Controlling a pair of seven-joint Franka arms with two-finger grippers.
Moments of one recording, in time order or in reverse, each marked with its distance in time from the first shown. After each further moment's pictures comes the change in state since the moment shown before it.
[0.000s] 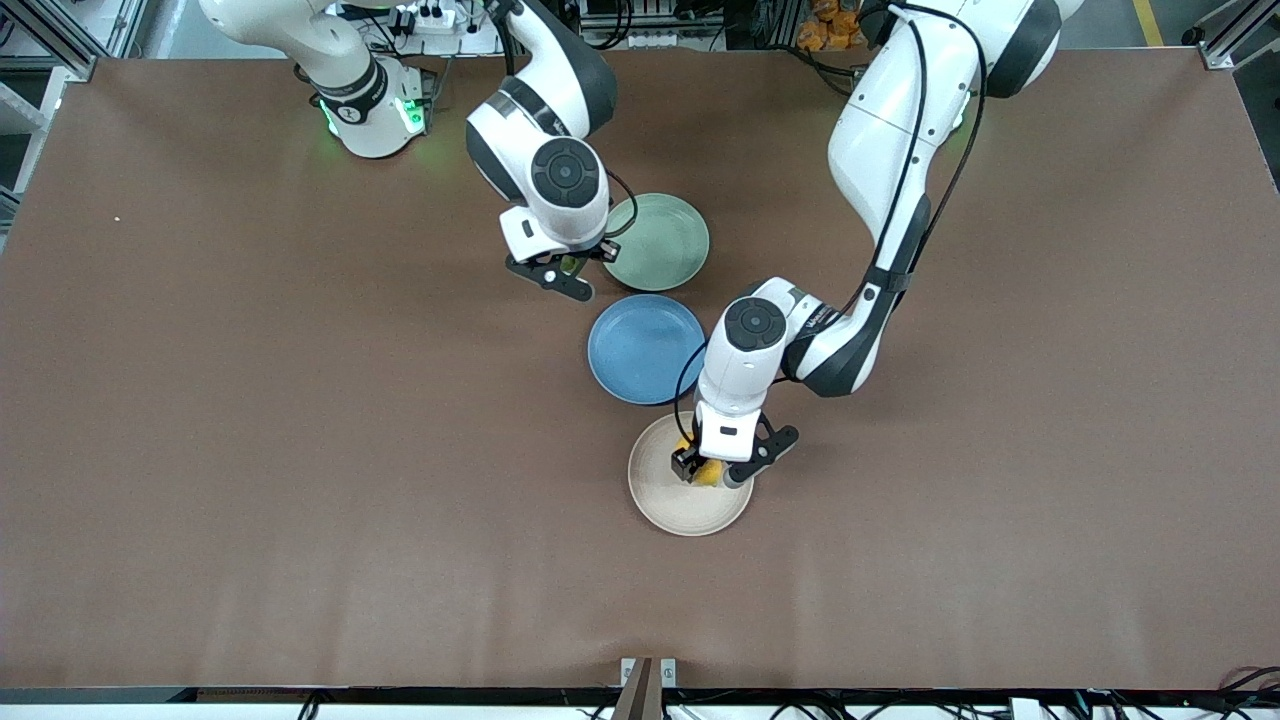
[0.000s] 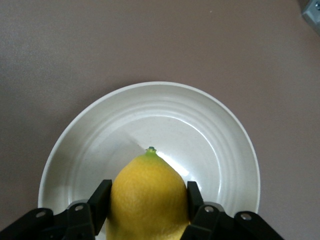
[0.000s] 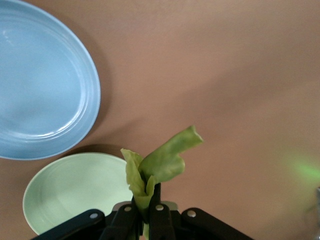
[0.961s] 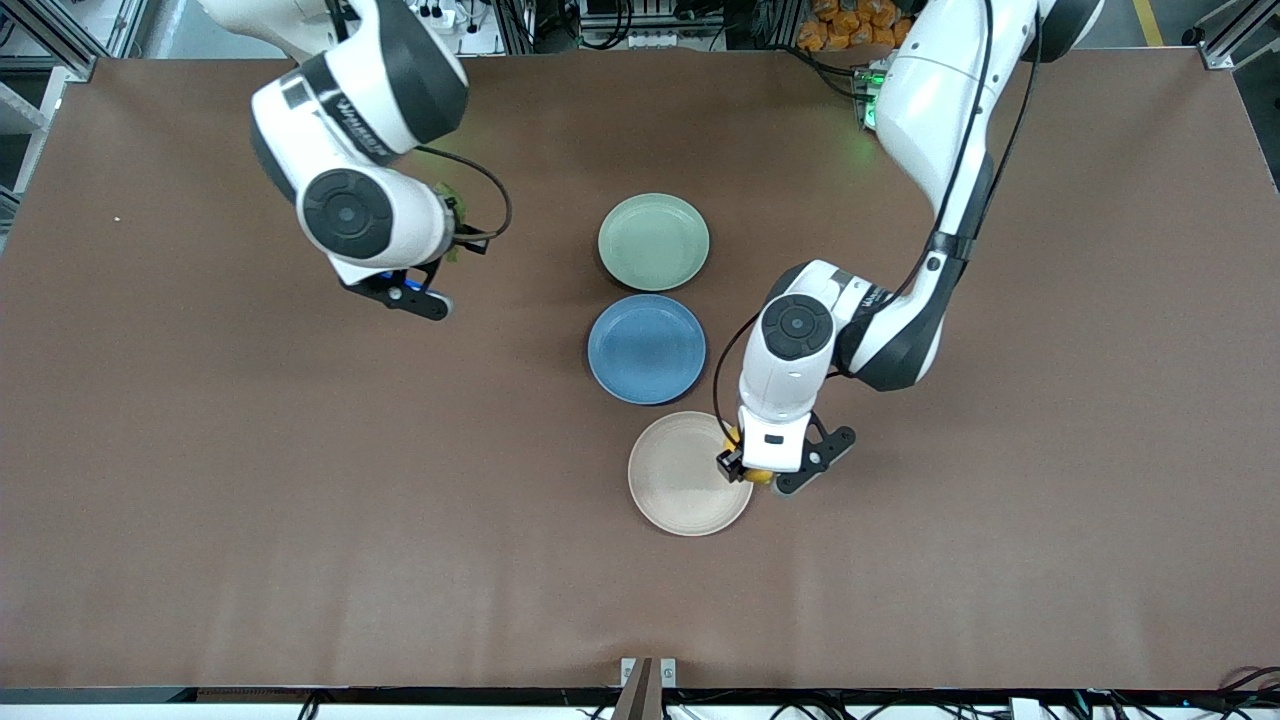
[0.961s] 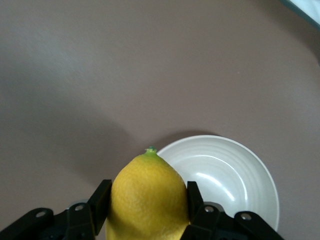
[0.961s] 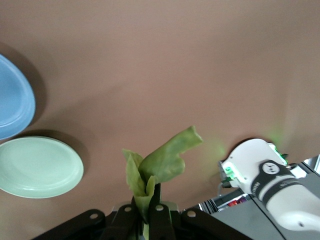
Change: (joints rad) left arm 0.066 -0.150 0.009 0.014 0.006 -0.330 0.136; right arm -0.309 -0.102 -0.002 0.185 0.026 -0.498 -0.317
